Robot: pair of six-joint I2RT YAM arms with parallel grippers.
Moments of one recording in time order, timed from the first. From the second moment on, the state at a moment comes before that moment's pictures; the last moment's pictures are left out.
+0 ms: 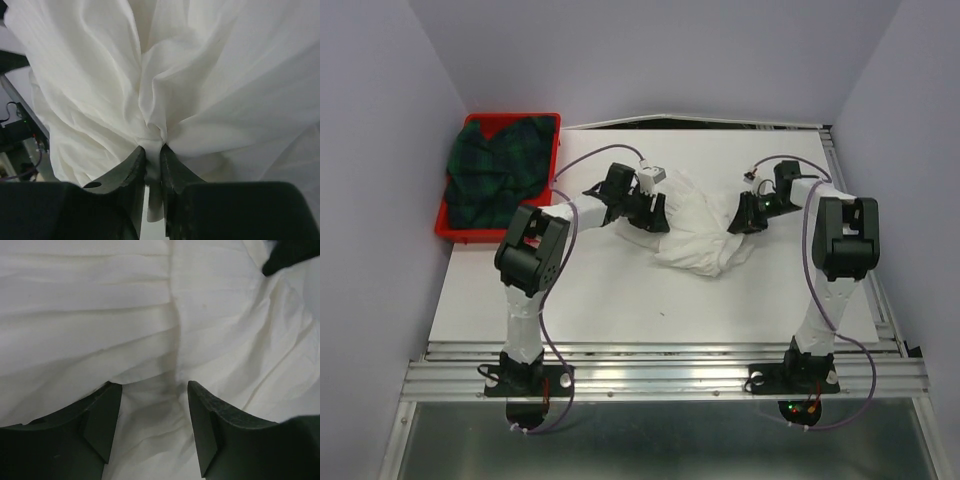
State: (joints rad) left arm -0.50 2.01 1.31 -0.05 0.58 -0.13; right arm -0.04 2.06 1.43 -0.70 -0.80 -0.09
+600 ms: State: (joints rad) left arm -0.47 1.61 1.24 -0.16 0.31 0.41; right arm 0.02 1.73 0.95 -0.49 -0.99 0.34
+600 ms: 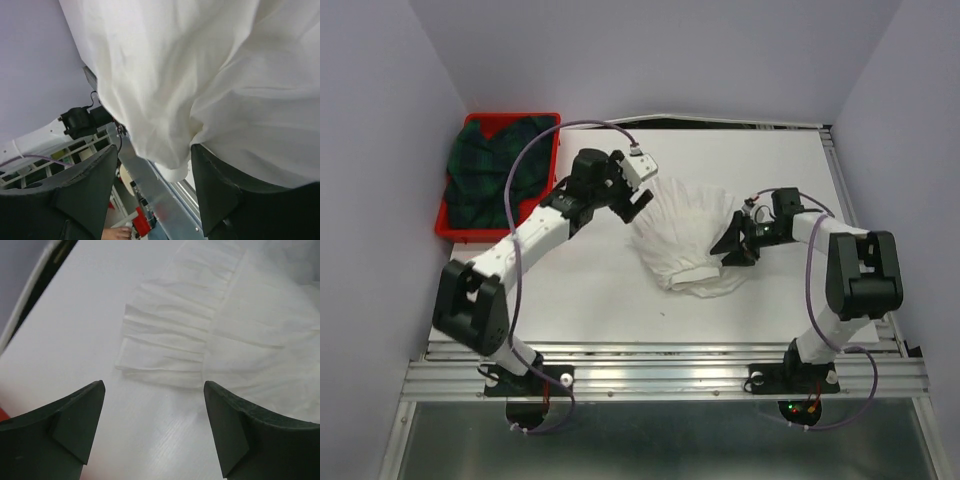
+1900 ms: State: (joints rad) left arm -1.25 1.77 0.79 0.31 -0.45 0.71; right arm 0.19 2.03 1.32 -0.34 -0.81 0.14
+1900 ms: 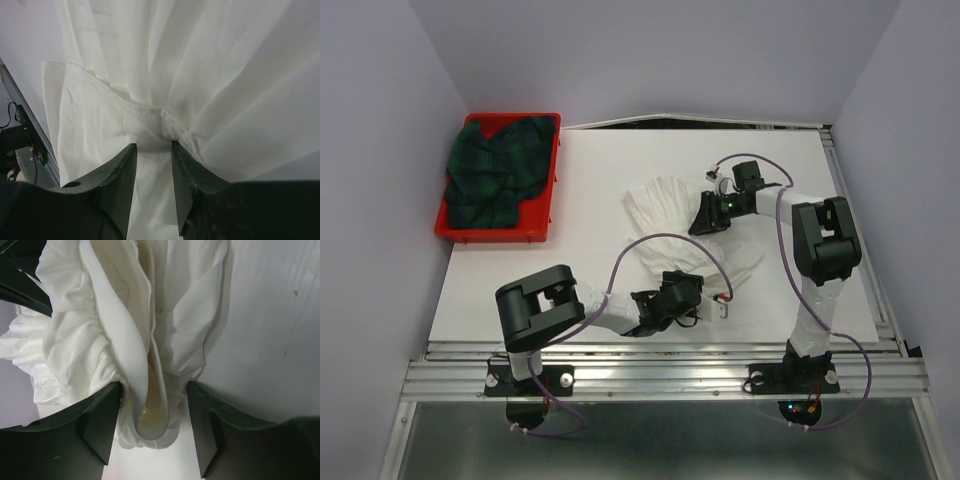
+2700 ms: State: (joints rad) left arm -1.20 1.53 0.97 -0.14 -0.17 0.52; right arm 0.25 2.01 1.26 -0.46 -0.83 -0.01
